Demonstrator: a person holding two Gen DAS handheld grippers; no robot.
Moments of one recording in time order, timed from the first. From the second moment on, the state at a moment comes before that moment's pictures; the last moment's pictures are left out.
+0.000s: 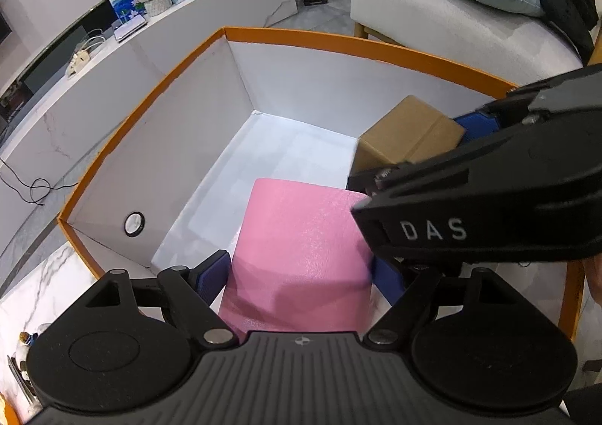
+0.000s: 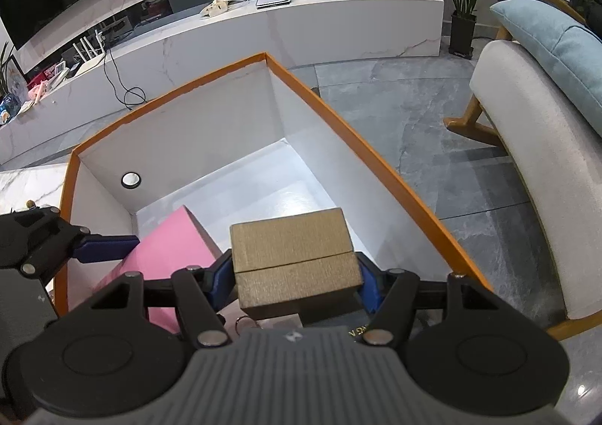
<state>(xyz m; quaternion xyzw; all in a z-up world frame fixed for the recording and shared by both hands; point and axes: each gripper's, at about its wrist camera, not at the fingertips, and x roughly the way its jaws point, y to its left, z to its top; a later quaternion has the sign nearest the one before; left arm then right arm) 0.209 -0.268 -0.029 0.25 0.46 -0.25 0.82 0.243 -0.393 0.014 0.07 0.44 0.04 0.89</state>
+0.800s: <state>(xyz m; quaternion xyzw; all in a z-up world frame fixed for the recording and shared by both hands) 0.200 -0.233 0.020 0.16 0.40 -0.25 0.87 0.225 -0.406 0.057 0.13 0.36 0.03 0.92</state>
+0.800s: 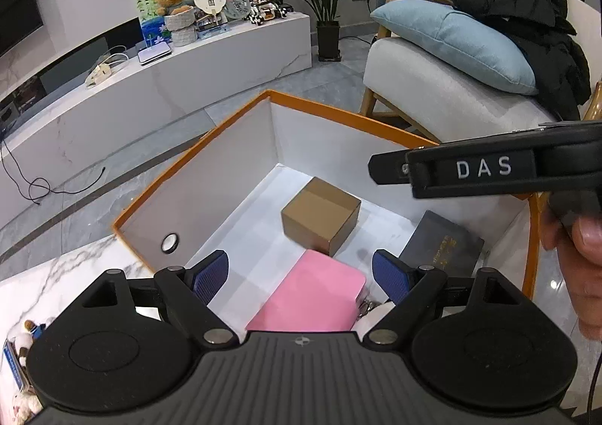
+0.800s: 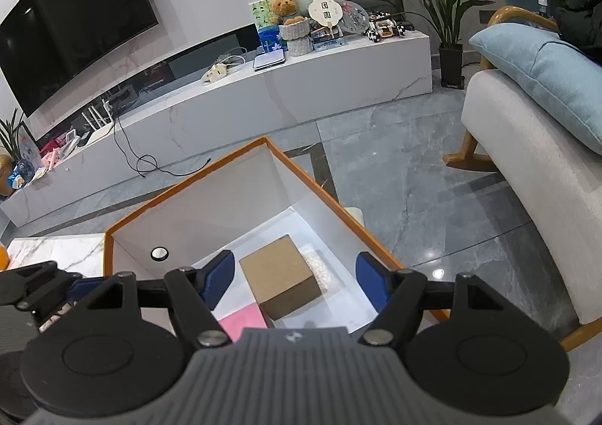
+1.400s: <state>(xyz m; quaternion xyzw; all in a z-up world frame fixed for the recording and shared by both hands) 0.187 -0.155 0.048 0.15 0.36 -0.21 0.90 0.215 -0.370 0.073 0.12 0.33 0.07 0.93</state>
